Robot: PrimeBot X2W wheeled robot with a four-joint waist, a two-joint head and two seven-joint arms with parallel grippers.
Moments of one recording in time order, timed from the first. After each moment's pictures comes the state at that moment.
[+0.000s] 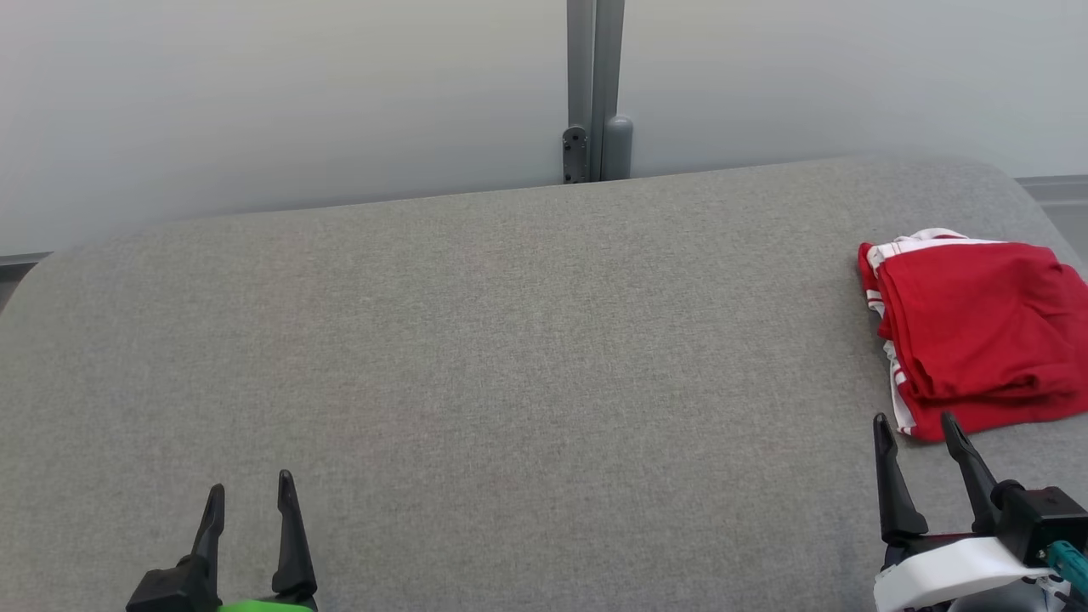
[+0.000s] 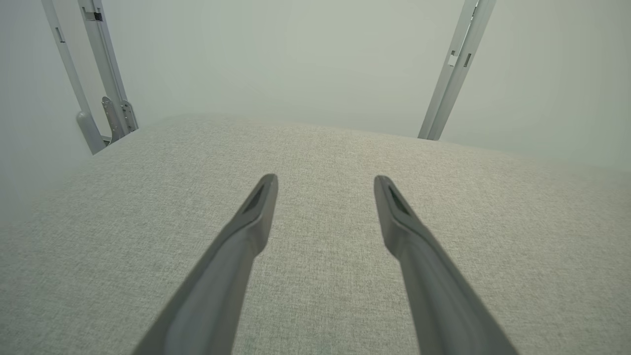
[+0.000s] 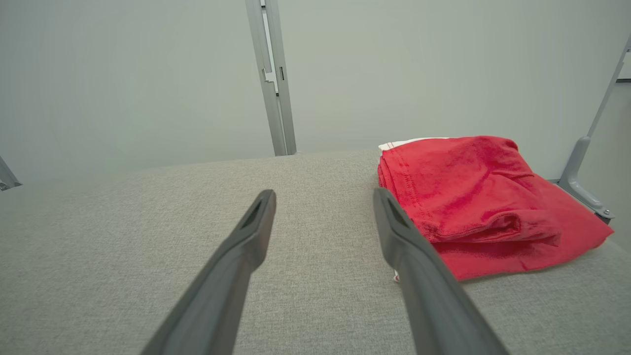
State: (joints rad) left arm 0.11 0.05 -0.01 0.18 -0.26 0.00 -0.26; right arm 0.09 -0.09 -0.07 0.12 0.17 0.13 -0.26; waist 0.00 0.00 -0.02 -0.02
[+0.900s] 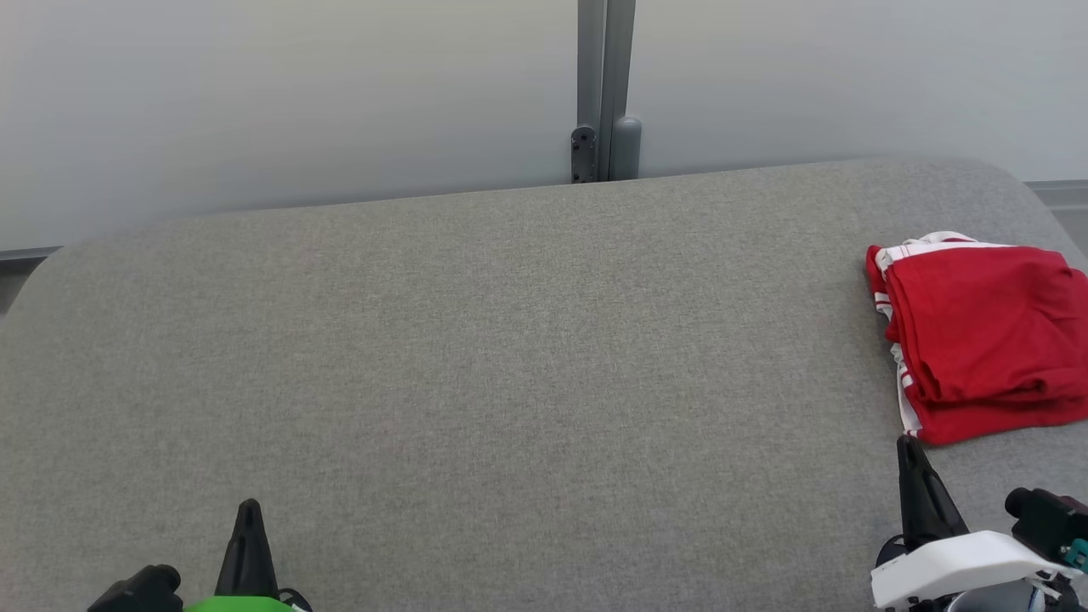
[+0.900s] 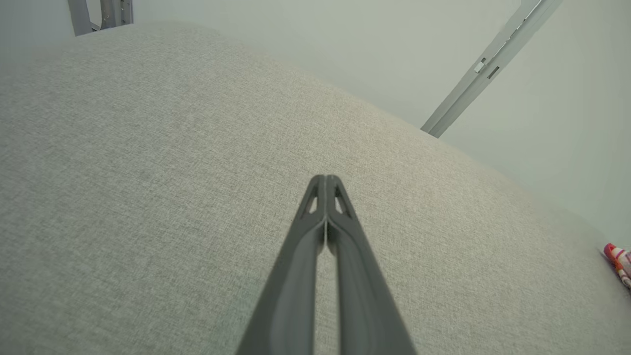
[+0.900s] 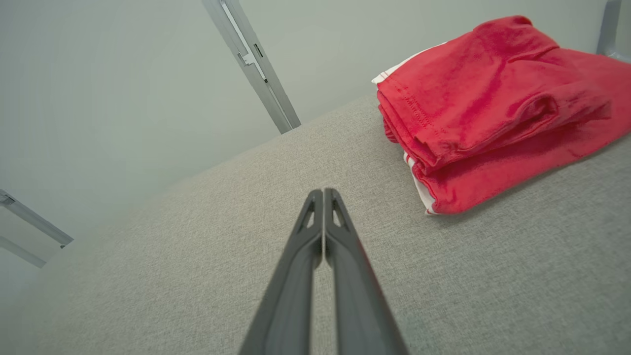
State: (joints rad) left arm 0.09 0.04 0.01 0.25 -0.56 -0.03 -0.18; right arm 0.07 -0.06 -0.07 0.19 0.48 0.13 -0.18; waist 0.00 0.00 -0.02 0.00
